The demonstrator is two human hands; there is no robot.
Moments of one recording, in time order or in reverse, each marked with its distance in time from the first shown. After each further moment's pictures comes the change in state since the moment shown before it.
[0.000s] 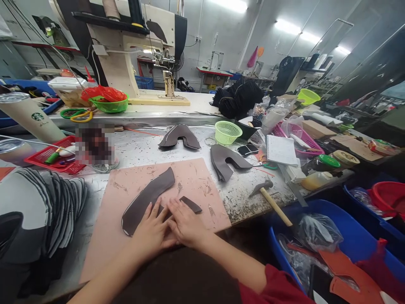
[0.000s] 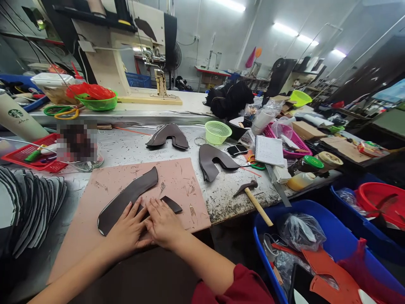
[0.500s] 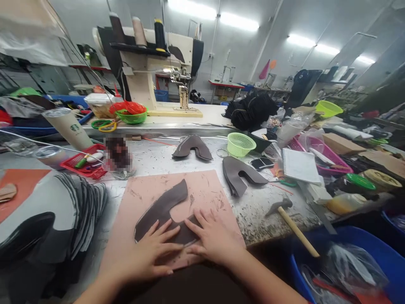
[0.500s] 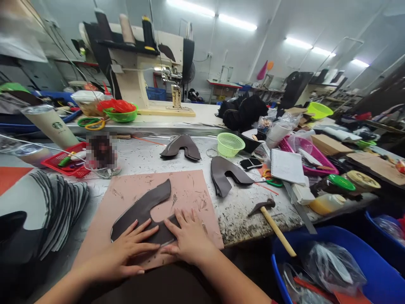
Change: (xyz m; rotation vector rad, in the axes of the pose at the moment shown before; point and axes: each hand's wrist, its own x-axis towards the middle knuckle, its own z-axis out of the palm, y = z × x) left_hand -0.024 -0.026 -0.049 -0.415 -0.336 0.060; right_hand -0.003 0.007 -0.042 -0.087 -0.360 0.122
